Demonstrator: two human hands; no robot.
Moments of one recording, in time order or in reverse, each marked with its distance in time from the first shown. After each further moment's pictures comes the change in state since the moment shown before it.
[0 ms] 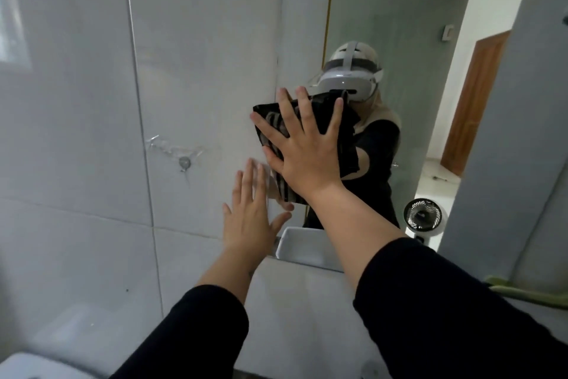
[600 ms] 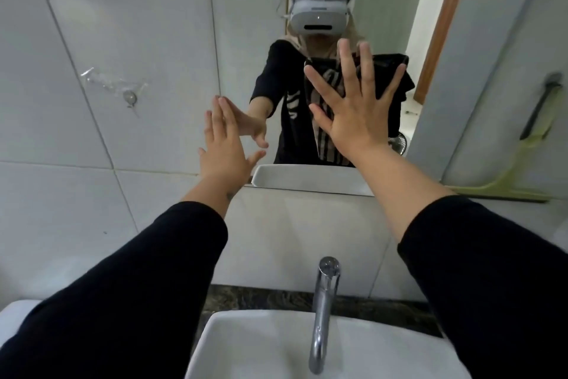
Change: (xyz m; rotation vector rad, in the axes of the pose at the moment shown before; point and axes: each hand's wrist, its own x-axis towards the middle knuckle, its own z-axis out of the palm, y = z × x) left_hand -0.015 0.033 0.009 -0.029 -0.083 -0.077; right_hand -0.117 0.096 -0.014 -0.015 -0.162 0.241
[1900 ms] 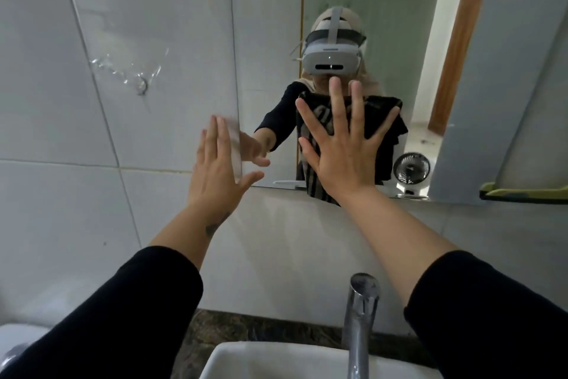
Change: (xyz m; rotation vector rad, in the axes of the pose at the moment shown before) left_hand -0.021 -0.066 0.037 -0.038 0.128 0.159; right_hand -0.061 -0.068 0.052 0.048 0.075 0.039
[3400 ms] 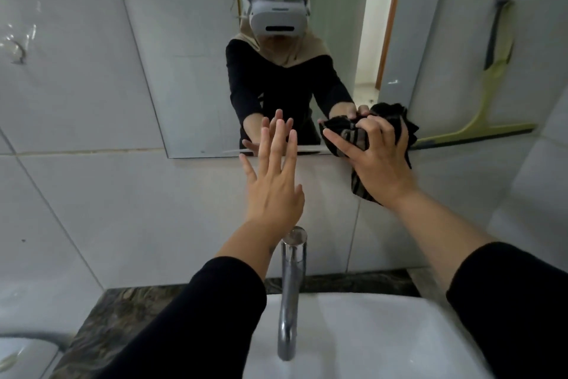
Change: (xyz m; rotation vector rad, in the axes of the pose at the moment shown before) left_hand -0.072 0.143 0.093 0.084 -0.198 0.289; right_hand -0.115 0.155 -0.005 -0.141 -0.037 -0.116
